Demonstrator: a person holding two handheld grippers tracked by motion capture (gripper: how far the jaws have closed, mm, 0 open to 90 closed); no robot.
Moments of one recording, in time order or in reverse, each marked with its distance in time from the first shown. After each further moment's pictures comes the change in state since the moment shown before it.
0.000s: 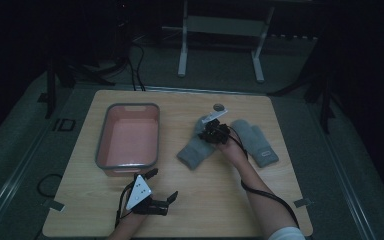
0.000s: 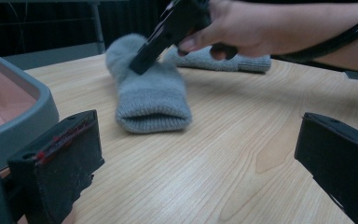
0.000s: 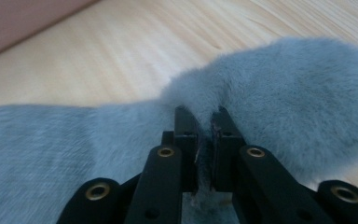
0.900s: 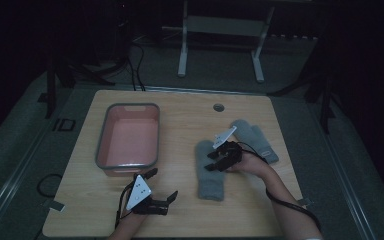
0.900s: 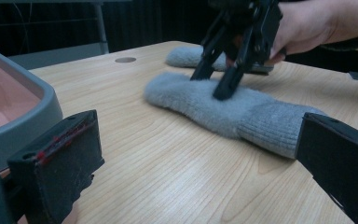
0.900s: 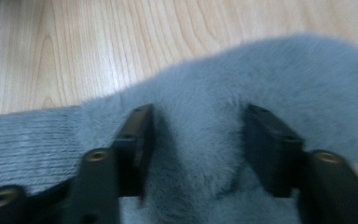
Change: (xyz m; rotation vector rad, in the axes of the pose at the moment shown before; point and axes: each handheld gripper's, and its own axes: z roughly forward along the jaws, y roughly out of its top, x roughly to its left) left arm 0.000 0.000 0.000 -0.003 0.007 -0.002; right arm 0.017 -0.056 -0.030 0.097 0.390 -0.233
